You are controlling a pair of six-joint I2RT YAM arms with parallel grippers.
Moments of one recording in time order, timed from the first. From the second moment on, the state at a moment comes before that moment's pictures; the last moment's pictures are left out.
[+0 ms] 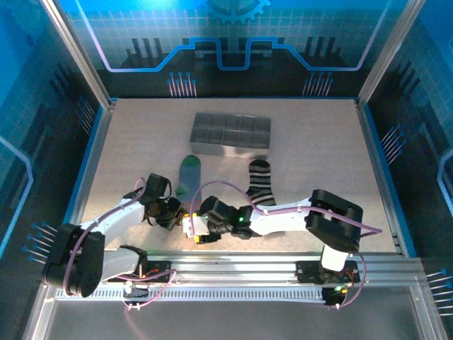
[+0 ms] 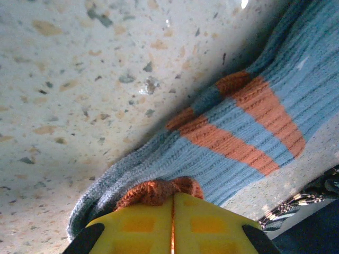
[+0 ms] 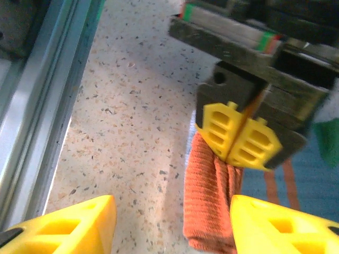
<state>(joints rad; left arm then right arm) -0.23 1.21 0.45 -0.48 0.45 -1.29 1.22 1.76 0.93 0.05 -0.03 -0.57</state>
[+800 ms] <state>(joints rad) -0.17 1.12 0.49 -0.61 0.39 -1.27 1.18 1.98 1.09 0.07 0.11 -0.61</state>
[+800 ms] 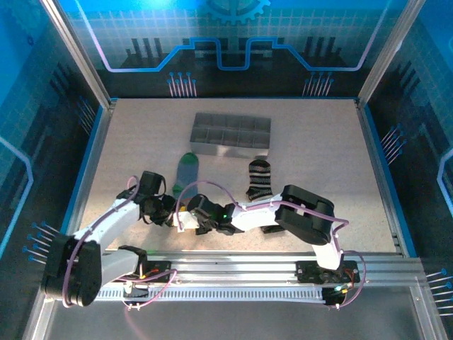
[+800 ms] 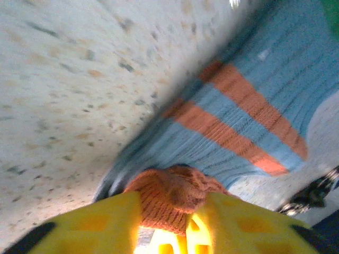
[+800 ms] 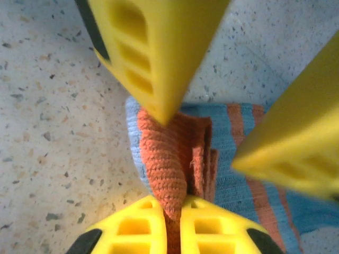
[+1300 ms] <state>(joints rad) -0.13 0.96 0.45 -0.67 0.42 -1.45 1.06 1.99 1.19 -0.12 -0.23 -0.38</state>
